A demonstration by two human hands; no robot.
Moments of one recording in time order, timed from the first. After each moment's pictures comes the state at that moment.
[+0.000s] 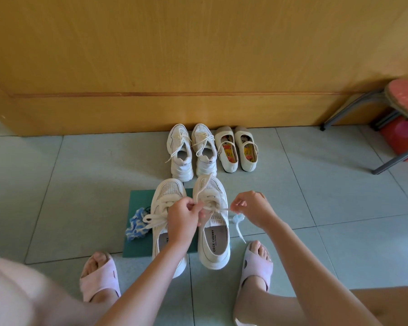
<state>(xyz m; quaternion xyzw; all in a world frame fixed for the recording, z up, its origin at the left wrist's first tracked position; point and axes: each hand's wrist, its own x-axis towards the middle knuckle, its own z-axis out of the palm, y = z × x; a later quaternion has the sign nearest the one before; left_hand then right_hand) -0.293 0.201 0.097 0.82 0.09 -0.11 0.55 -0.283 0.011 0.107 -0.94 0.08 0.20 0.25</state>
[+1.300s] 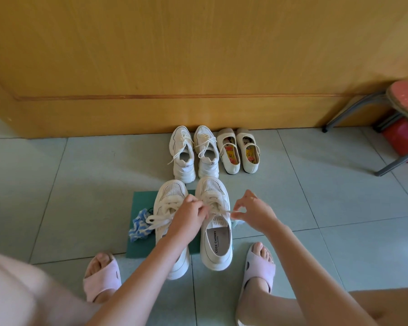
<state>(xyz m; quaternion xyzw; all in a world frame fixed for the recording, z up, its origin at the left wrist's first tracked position) -0.278 0.210 0.093 0.91 -0.12 -0.16 0.37 -0.289 0.016 0.112 -0.95 0.06 0.22 0.19</state>
